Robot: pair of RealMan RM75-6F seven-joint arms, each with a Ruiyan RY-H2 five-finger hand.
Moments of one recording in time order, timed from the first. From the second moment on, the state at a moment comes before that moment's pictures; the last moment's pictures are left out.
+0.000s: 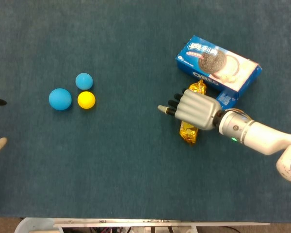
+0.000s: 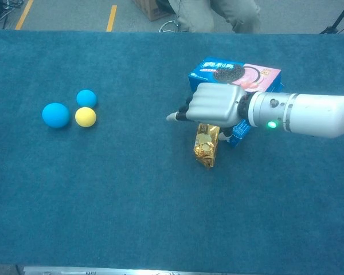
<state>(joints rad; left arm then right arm) -0.18 -0.88 0.04 -1.82 1.56 1.33 -0.06 1.04 -1.38 -0.06 -1.65 -1.25 0.68 -0.72</state>
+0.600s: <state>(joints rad) -0.21 -0.90 -0.01 -1.78 1.55 1.33 -0.03 0.81 -1.03 0.00 -1.91 -1.23 1.05 -0.57</state>
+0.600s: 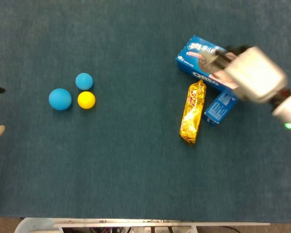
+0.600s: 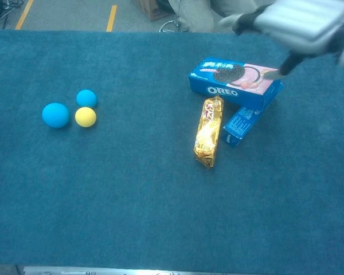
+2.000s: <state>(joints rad) -0.09 -0.99 -0.02 -1.73 1.55 1.54 0.04 0.17 -0.95 -0.05 -1.81 -1.43 1.60 -0.35</state>
